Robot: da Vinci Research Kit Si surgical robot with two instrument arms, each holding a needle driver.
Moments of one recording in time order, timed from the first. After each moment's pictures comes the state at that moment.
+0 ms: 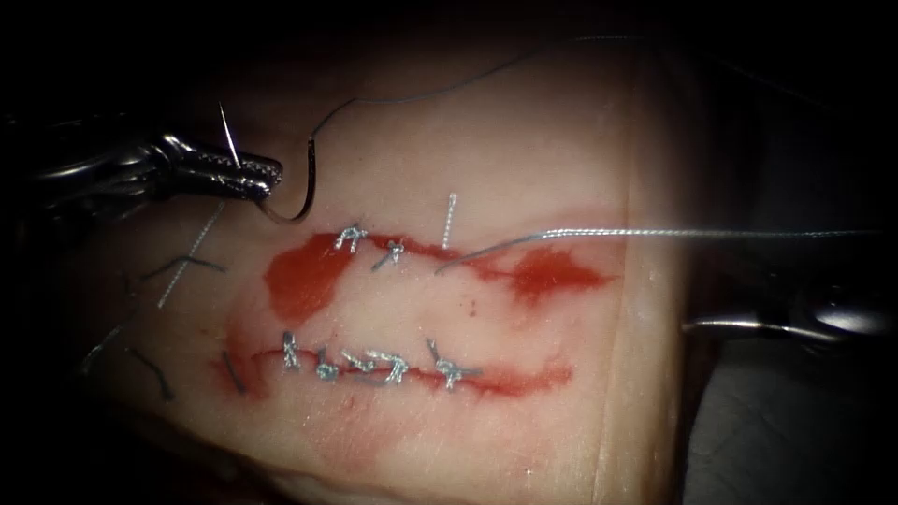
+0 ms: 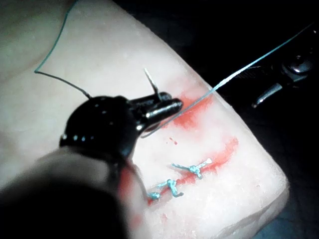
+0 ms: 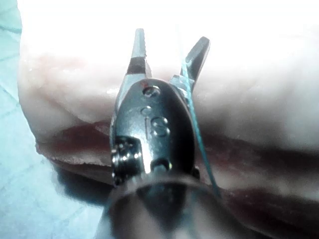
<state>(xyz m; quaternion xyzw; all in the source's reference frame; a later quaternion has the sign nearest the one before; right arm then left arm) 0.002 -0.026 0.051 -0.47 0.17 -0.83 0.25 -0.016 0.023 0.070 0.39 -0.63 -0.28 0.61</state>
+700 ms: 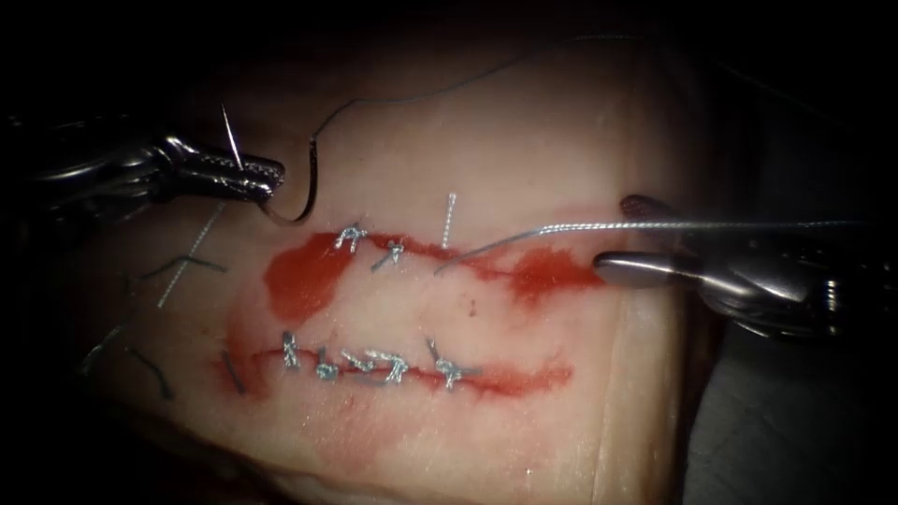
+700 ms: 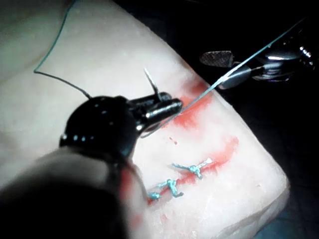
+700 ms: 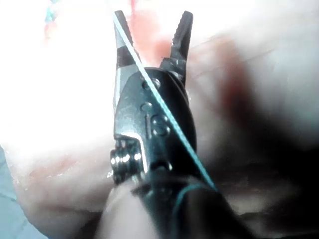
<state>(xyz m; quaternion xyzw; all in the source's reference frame) 0.008 -0.021 0.053 -0.50 0.12 -0.71 0.48 -0.016 0.023 0.070 0.39 -0.63 -0.28 0.61</state>
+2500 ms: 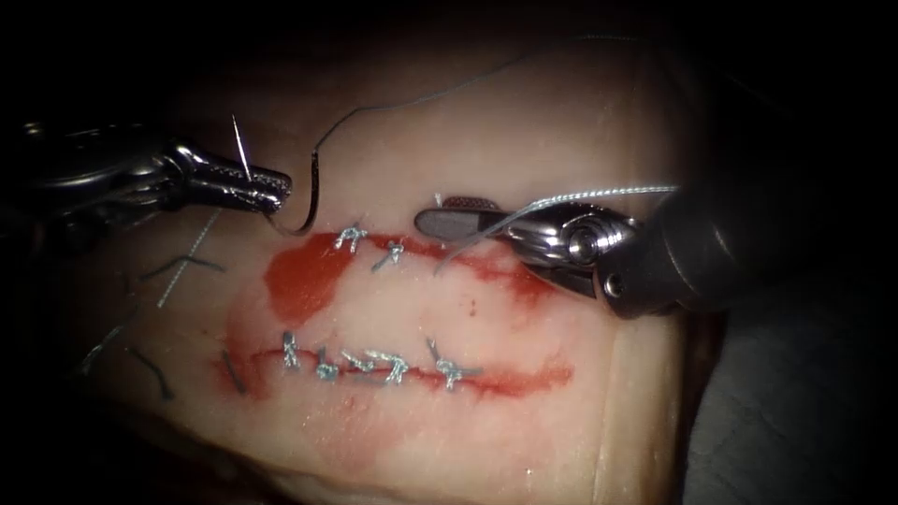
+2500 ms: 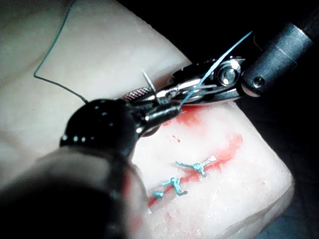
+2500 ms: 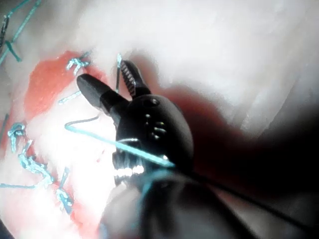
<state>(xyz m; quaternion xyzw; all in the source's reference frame) 0.019 -0.020 0.059 -0.41 0.26 -0.63 0.60 -0.016 0.022 0.071 0.40 -0.62 -0.28 0.62</state>
